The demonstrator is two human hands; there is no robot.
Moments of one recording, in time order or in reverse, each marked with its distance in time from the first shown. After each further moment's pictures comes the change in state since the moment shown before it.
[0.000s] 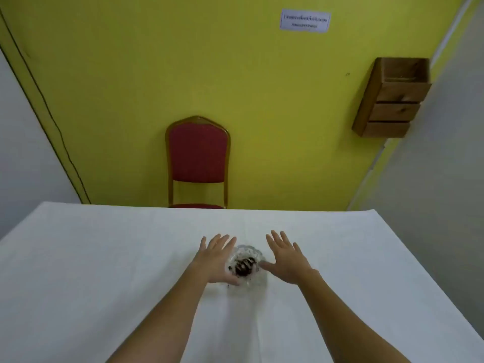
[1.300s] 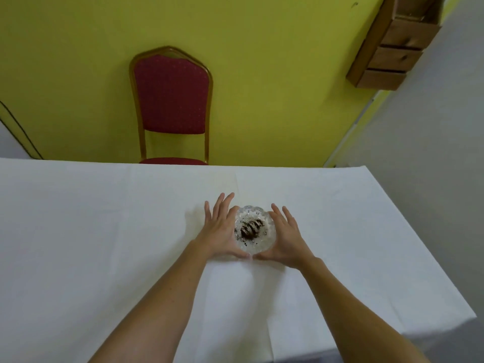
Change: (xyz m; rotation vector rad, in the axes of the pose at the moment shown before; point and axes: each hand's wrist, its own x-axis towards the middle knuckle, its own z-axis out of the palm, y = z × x) left_hand 0.036 -0.005 0.051 -0.082 0.182 0.159; right_hand -0.010 0.003 0.055 0.181 0.211 -0.016
